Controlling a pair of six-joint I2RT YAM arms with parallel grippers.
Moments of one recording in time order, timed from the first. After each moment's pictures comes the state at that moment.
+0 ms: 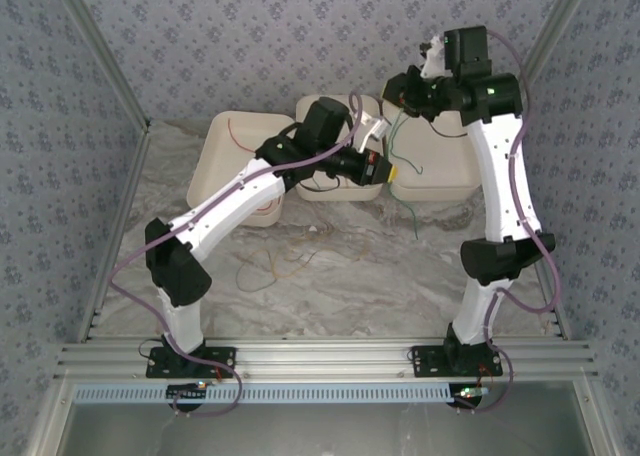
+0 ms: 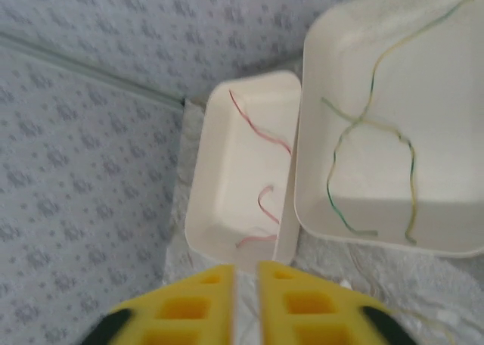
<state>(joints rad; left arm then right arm) -0.83 1.87 1.94 -0.61 0.63 -0.40 0.19 1.87 2.44 -1.18 -0.50 0.59</state>
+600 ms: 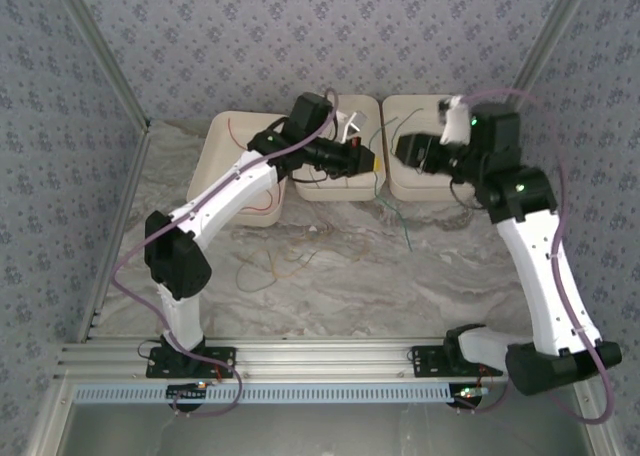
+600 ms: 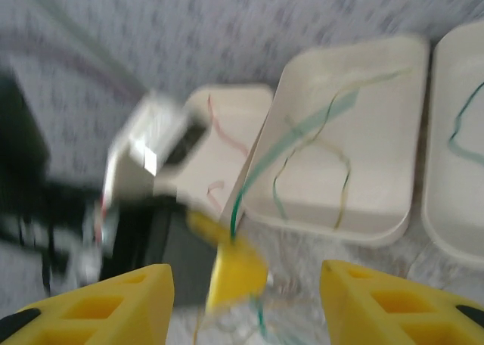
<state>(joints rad) -0.70 1.90 1.92 -0.58 0.71 -0.73 0.27 1.18 1.50 -0.82 -0.36 0.33</state>
